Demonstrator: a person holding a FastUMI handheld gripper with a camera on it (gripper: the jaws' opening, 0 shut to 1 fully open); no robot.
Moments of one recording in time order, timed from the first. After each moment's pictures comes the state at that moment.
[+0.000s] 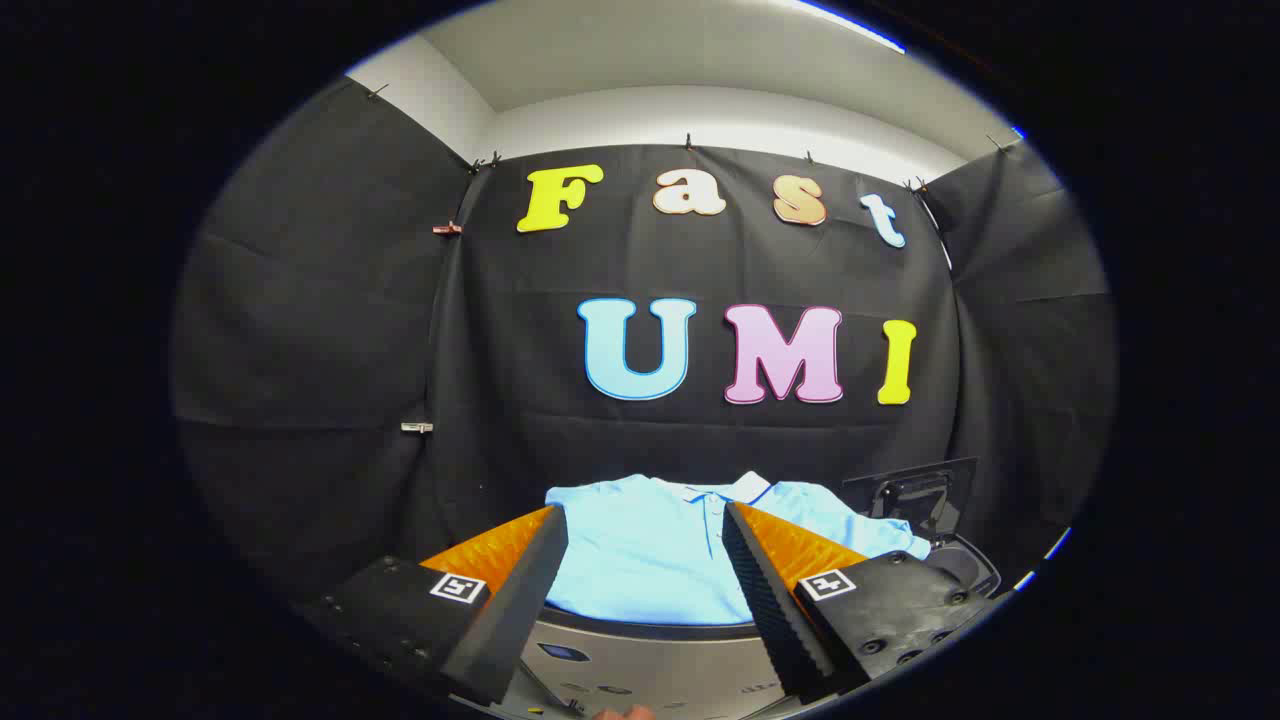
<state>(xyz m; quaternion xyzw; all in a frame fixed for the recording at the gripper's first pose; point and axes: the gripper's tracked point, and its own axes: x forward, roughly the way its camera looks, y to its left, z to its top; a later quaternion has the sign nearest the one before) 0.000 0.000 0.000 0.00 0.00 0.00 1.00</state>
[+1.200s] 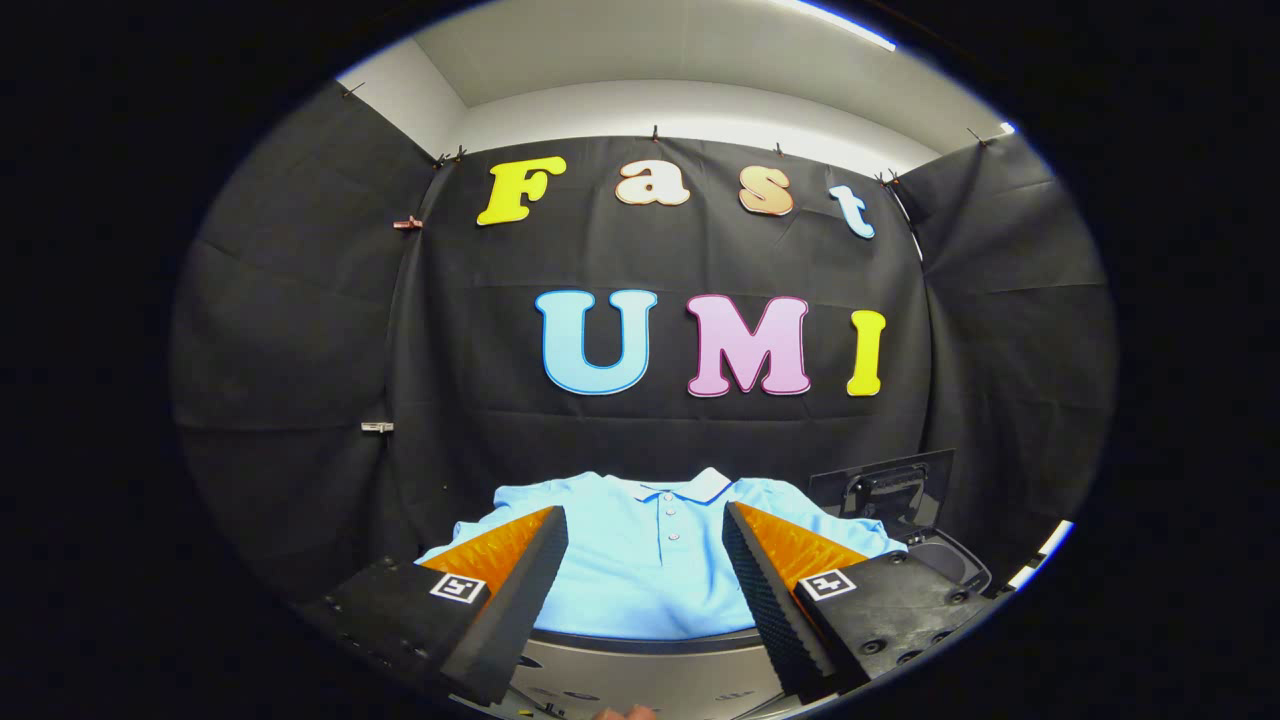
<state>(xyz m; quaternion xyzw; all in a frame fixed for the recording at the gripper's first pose) 0.022 -0.040 -0.006 0.00 0.01 -0.04 1.00</state>
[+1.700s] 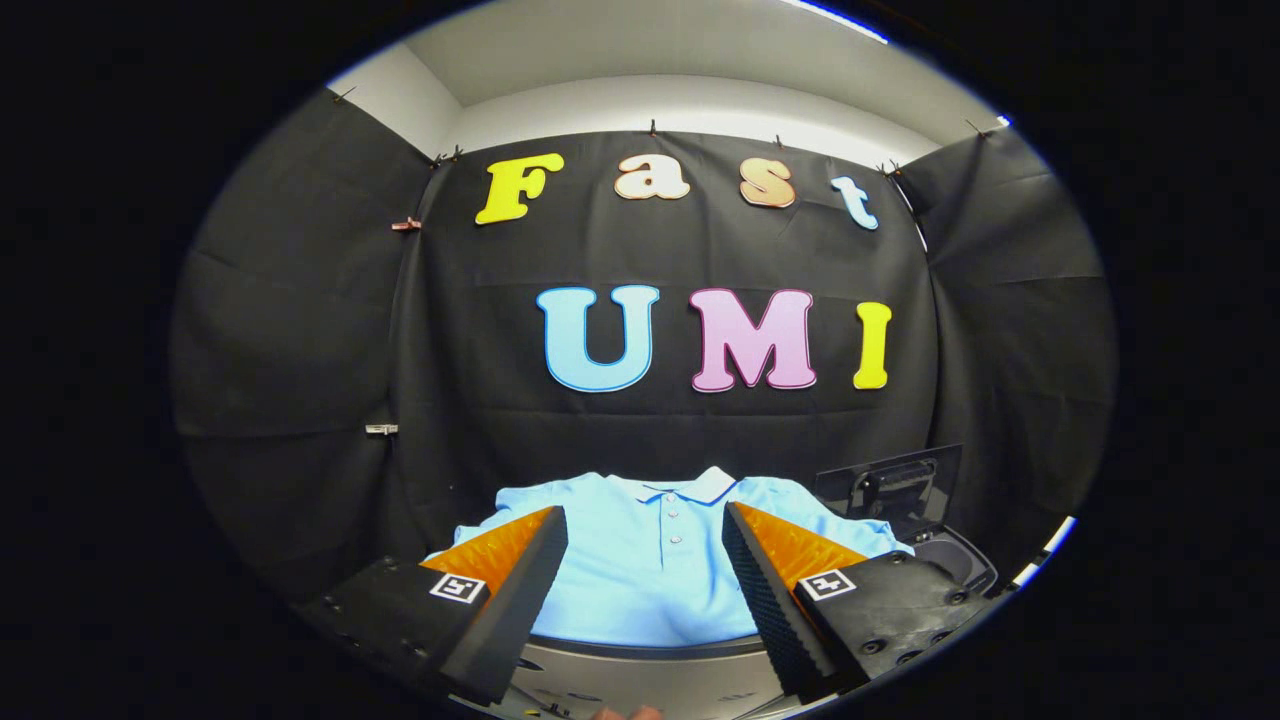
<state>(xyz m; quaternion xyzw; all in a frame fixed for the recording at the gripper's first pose) 0.035 -0.042 -0.005 0.02 0.02 -0.03 1.00</state>
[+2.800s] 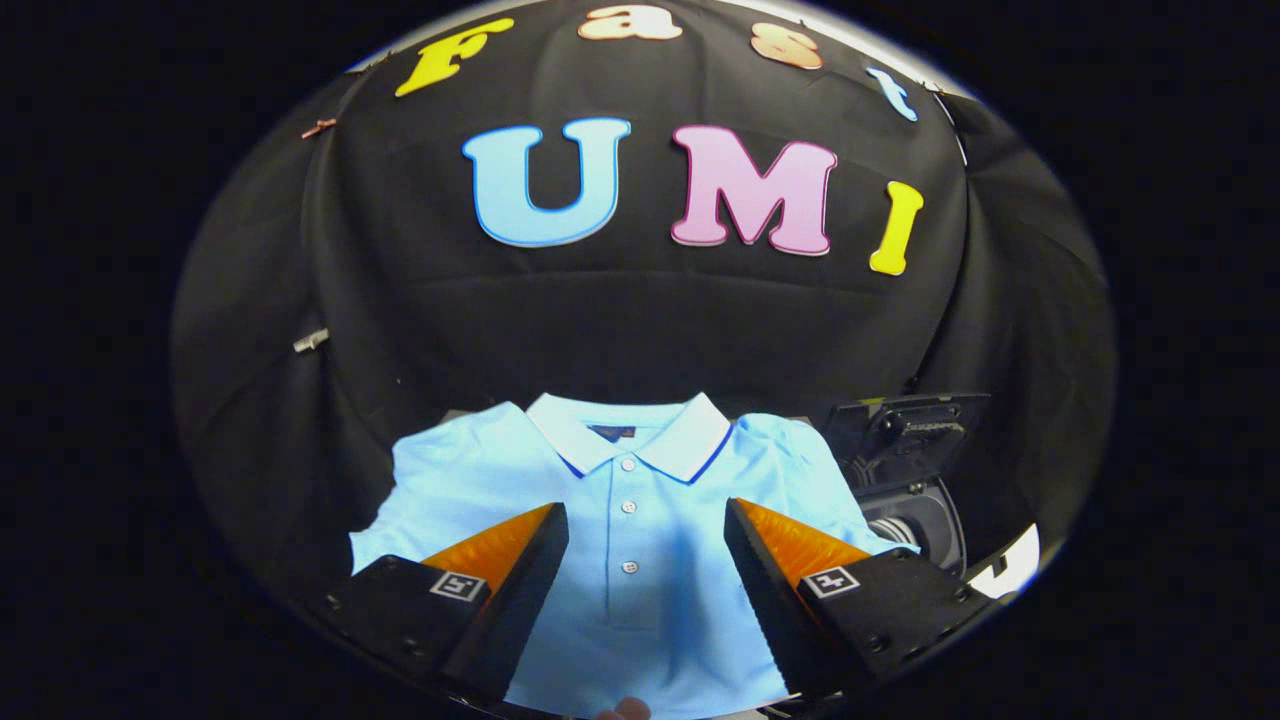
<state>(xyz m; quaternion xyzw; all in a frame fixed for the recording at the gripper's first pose) 0.165 -0.098 -0.071 0.00 0.32 -0.08 0.94</state>
